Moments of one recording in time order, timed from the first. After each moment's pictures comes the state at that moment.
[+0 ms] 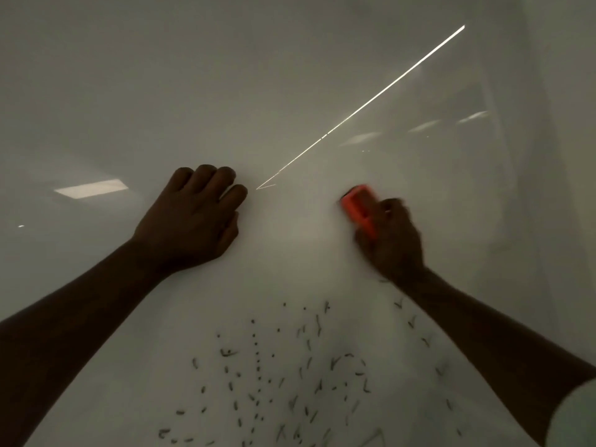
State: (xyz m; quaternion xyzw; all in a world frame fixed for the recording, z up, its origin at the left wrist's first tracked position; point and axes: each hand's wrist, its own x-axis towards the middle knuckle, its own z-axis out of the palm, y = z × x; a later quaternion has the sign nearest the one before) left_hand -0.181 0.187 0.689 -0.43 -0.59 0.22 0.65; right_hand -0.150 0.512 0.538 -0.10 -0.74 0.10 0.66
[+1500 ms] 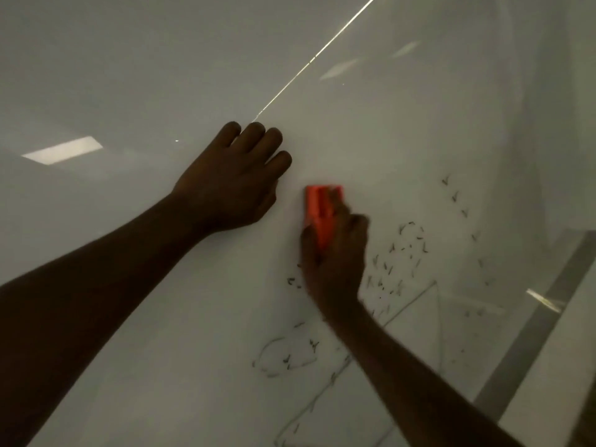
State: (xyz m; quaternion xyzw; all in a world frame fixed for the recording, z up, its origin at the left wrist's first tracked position) left_hand -0.173 0.064 0.629 -0.52 -0.56 0.31 0.56; right_hand -0.151 0.167 0.429 -0.17 -0.60 0.39 0.68
